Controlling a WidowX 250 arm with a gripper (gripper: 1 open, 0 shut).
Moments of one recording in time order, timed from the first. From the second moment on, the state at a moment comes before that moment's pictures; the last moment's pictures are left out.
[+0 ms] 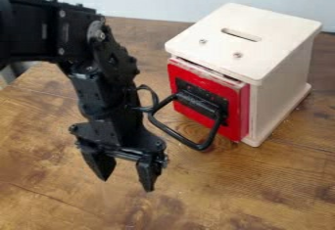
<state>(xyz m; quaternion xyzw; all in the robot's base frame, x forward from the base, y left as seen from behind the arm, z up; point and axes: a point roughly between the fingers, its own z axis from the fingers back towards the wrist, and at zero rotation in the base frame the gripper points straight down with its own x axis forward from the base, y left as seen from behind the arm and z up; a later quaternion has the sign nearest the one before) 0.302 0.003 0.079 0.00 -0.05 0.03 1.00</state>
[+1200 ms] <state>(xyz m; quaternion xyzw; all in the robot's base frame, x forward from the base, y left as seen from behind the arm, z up) 0.349 0.020 0.056 0.00 -0.05 0.04 1.00</state>
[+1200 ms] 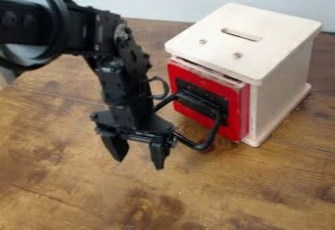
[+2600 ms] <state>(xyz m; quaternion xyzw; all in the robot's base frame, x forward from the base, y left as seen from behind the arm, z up) 0.370 0.039 0.080 0.00 -0.05 0.03 1.00</state>
